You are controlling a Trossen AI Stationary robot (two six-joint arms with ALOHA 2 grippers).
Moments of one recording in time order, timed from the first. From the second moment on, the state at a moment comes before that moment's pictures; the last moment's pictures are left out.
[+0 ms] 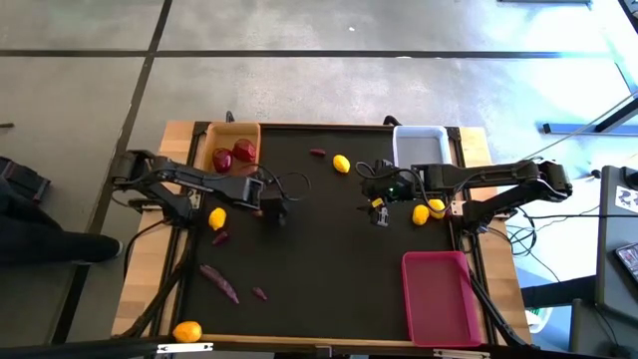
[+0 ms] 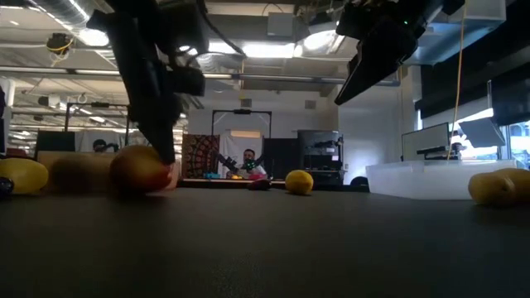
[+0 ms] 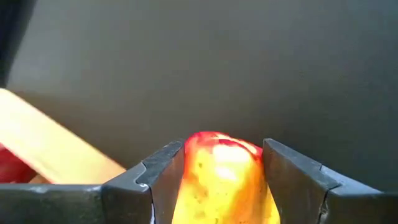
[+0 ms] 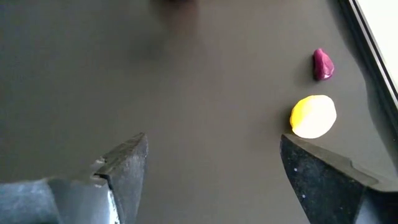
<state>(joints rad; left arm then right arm) 0.00 1.51 0.88 -0.69 -0.42 -0.40 -0.03 1.31 0.97 -0.50 0.15 -0.04</state>
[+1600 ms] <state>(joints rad) 0.03 1.57 0.89 -0.69 -0.22 -0.55 -0.03 1.31 0.97 -0.52 0.17 -0.04</state>
